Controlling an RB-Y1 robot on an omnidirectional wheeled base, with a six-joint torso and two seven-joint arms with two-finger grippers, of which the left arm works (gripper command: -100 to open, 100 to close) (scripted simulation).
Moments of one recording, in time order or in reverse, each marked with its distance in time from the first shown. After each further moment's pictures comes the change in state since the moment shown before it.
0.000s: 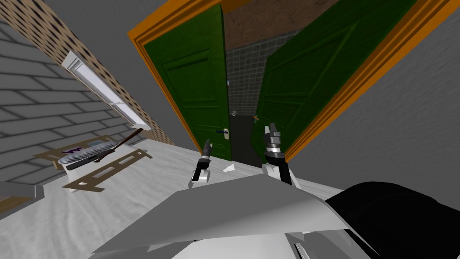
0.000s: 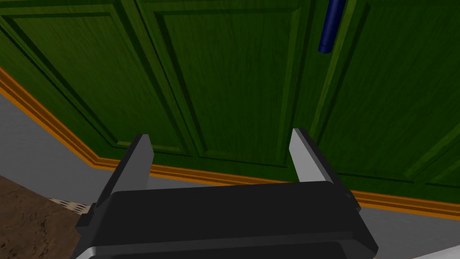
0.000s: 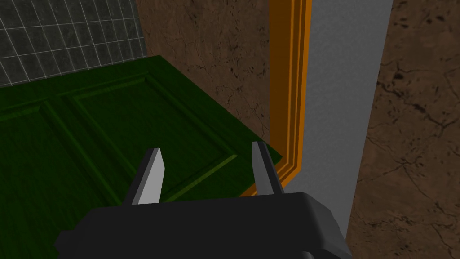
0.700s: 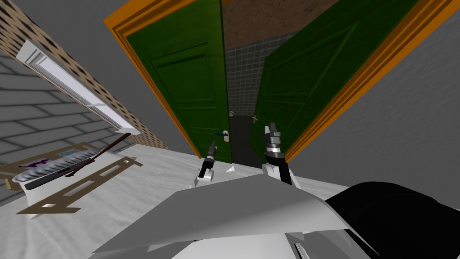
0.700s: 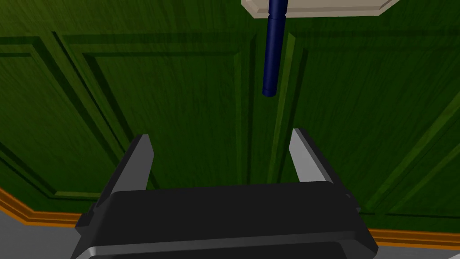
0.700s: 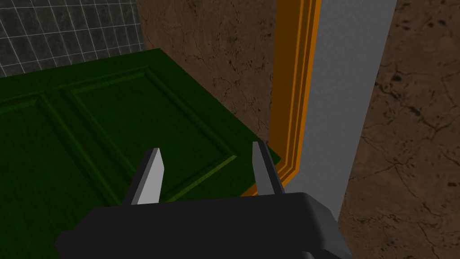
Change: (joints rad) arm -0.079 -0.011 -0.051 0.176 -0.002 0.039 0.020
